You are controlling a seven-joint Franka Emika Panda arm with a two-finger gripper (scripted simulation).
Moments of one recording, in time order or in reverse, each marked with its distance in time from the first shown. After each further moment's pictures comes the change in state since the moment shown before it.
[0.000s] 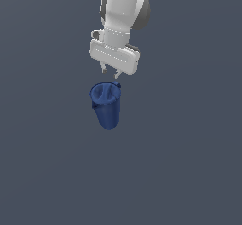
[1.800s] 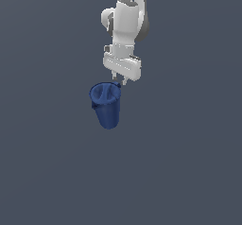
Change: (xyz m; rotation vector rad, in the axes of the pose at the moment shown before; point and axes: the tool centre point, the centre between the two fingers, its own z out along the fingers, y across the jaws) arm -0.066 -0.016 0.047 0.110 -0.014 0.244
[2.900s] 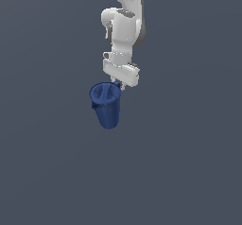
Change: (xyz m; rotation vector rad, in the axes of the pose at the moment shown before) arm 0.001 0.004 0.028 -0.003 -0.001 0.016
